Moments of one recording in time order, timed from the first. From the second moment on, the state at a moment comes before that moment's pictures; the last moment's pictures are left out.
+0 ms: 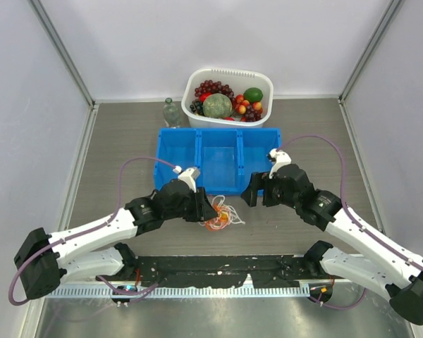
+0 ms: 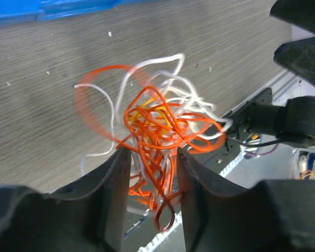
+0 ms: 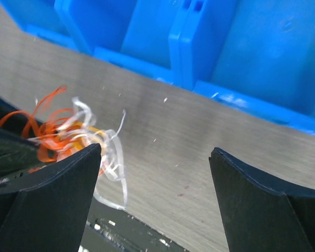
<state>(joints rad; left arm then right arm) -0.95 1.05 0.65 -0.22 0.06 -0.85 0.71 0.86 0.74 -0.49 0.06 0.51</state>
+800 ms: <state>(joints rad) -0.95 0.91 0.57 -0.37 -0.09 -0.89 0.92 1.08 0.51 -0.03 -0.13 0.65</state>
